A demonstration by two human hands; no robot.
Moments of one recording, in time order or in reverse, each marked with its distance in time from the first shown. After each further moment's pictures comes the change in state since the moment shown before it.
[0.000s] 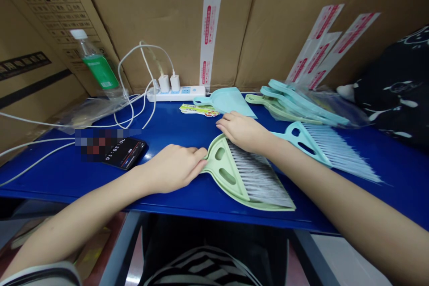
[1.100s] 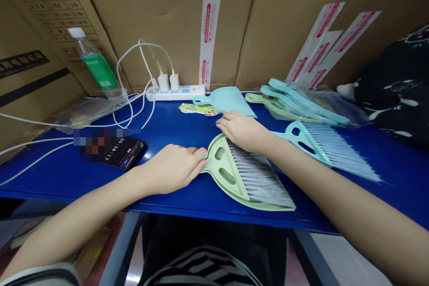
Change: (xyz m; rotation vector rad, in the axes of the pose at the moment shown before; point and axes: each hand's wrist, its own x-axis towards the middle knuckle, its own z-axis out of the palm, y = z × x) left_hand 0.000 0.002 -0.003 0.005 -0.023 -0.009; right_hand 0.000 0.000 0.000 0.009 0.014 -0.007
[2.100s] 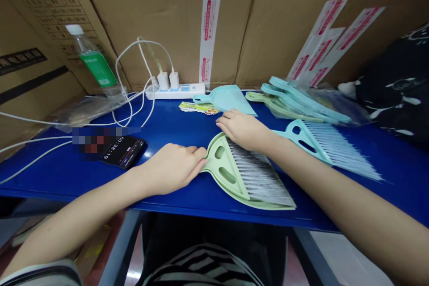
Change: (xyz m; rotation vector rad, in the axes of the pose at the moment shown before) left_hand -0.001 0.003 -0.001 0.028 -0.011 -0.012; right_hand 0.000 0.002 0.003 -0.015 0.031 -0.028
